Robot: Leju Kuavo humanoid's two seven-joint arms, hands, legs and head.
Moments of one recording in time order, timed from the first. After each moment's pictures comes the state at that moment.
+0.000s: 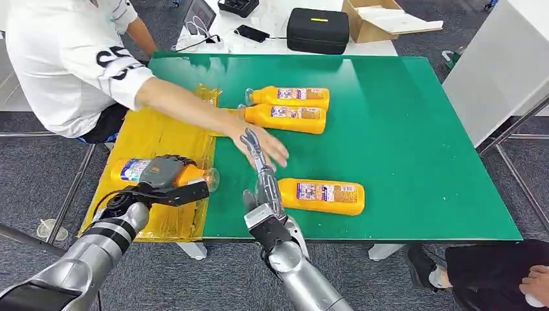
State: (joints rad) left arm -0.70 0.02 -0.42 -0.36 -1.03 0.09 -0.57; right arm -0.29 0.31 0.55 -1.09 0.23 -0.37 -0.70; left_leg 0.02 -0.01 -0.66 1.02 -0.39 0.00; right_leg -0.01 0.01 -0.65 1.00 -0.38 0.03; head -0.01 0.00
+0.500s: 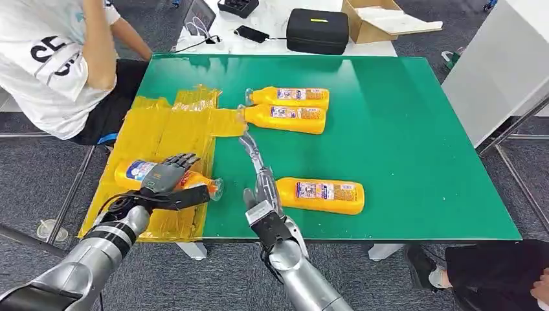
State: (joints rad) left arm -0.68 0.02 -0.42 -0.35 -0.99 -0.03 -0.56; right arm -0.30 0.32 0.52 -1.04 0.20 -0.32 -0.70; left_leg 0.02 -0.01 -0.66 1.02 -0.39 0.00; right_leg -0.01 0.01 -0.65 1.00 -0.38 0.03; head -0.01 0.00
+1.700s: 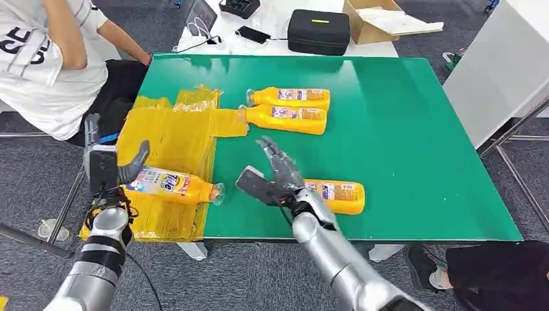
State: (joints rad) left arm -0.44 -0.05 -0.08 -0.87 -0.23 0.45 -0.70; right arm -0.53 0.17 0.49 -0.84 0.66 -0.21 -0.13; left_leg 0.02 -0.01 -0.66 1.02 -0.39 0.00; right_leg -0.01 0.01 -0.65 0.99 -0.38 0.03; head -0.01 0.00
